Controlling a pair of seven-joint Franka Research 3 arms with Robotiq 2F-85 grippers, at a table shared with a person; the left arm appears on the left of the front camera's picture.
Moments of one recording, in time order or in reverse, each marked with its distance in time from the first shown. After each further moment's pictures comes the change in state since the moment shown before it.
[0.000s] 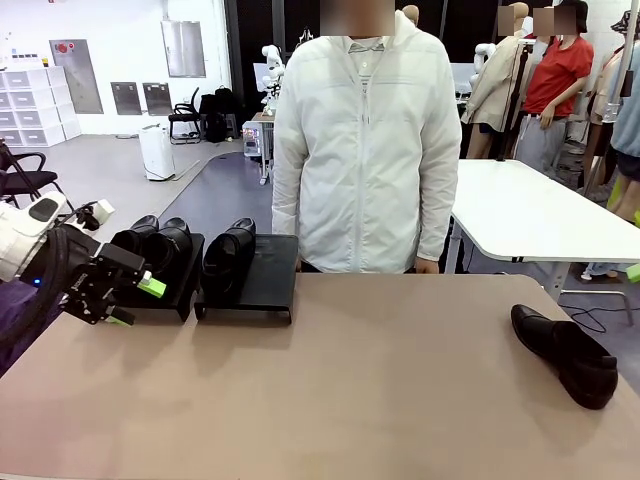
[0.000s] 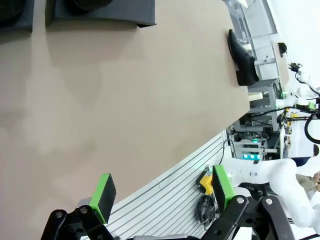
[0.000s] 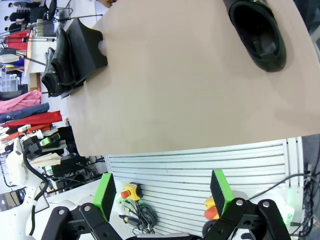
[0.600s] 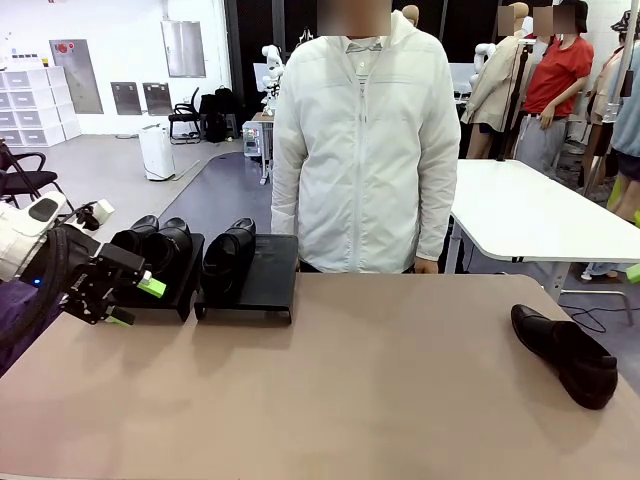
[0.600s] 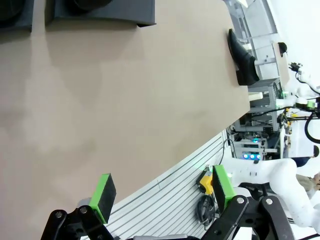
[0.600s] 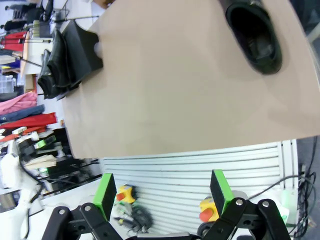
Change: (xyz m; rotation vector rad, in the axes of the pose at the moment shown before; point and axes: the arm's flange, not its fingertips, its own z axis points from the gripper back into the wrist) left arm 0.000 0.000 0.000 0.000 0.001 -0.001; right arm 0.005 0.006 -0.010 -0.049 -0.006 0.018
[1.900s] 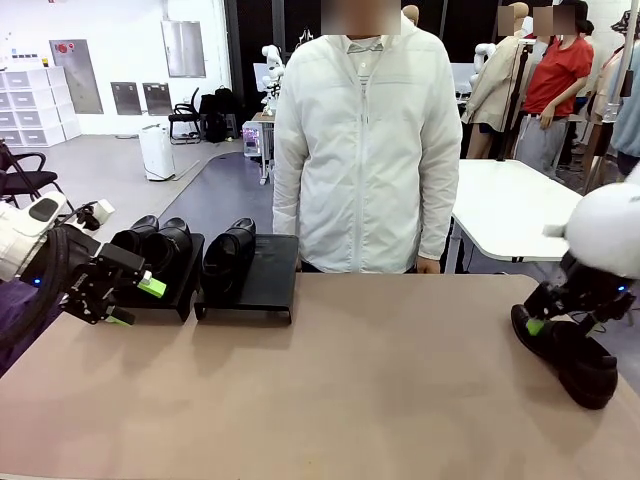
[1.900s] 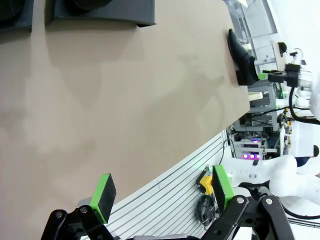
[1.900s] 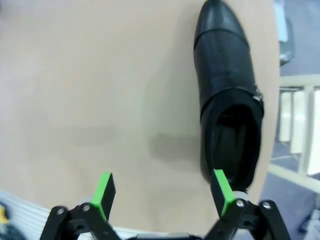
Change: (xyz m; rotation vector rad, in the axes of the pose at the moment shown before) left arm 0.000 0.000 0.000 0.000 0.000 0.000; right arm 0.096 0.009 -0.192 -0.546 0.080 0.458
